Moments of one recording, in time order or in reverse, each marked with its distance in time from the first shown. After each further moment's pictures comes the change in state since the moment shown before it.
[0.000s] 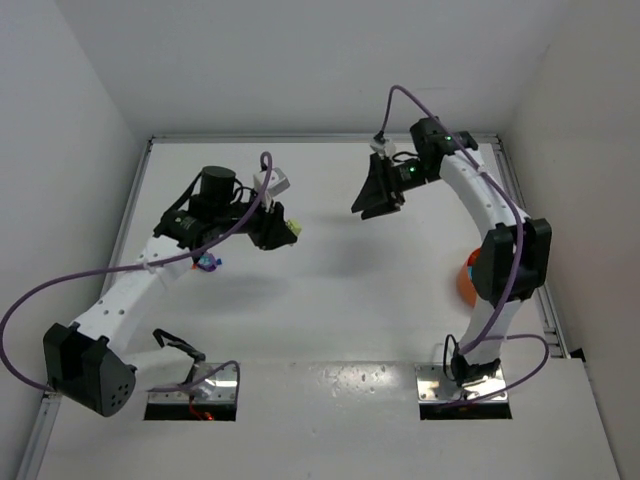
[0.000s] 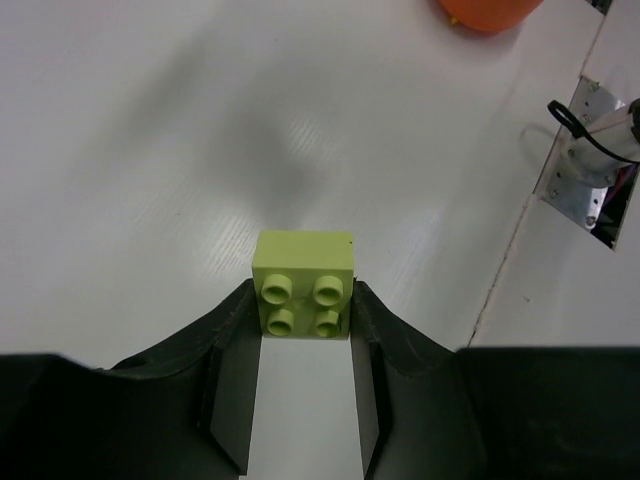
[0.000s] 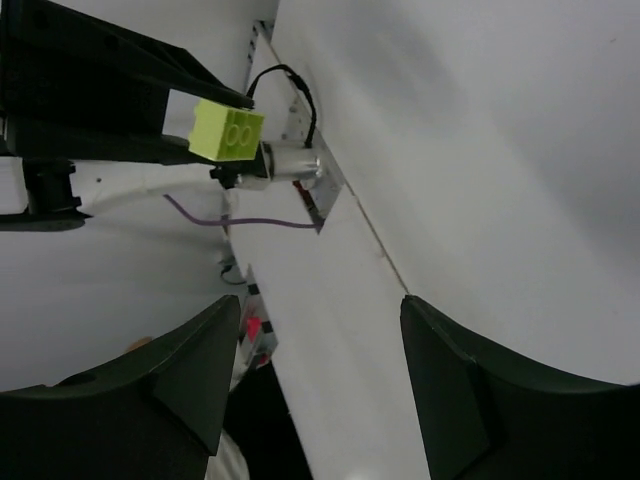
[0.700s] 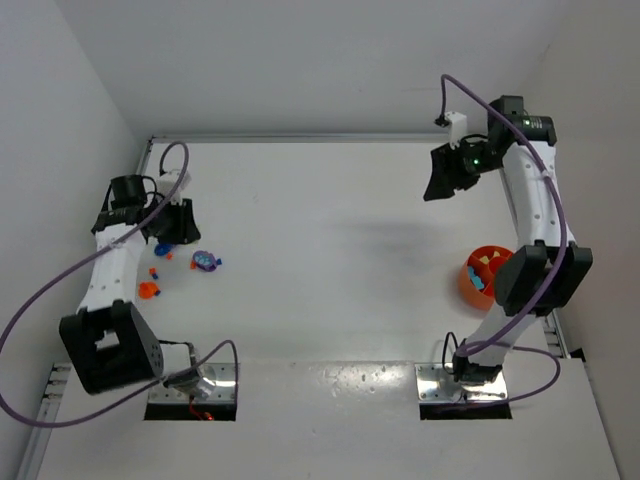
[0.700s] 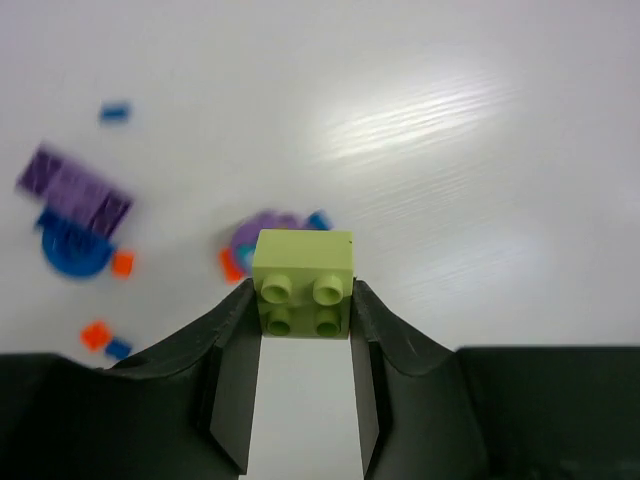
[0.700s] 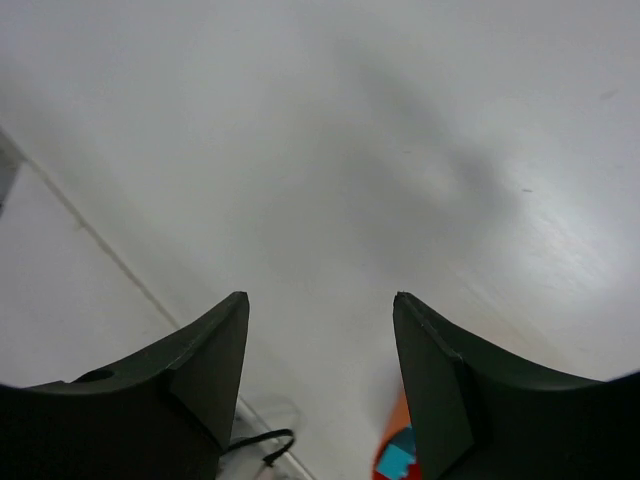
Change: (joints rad) left arm 0.668 0.142 -0.047 -0.206 -0.245 0.195; right arm -0.273 -0.098 0.156 -0.182 0.478 -0.571
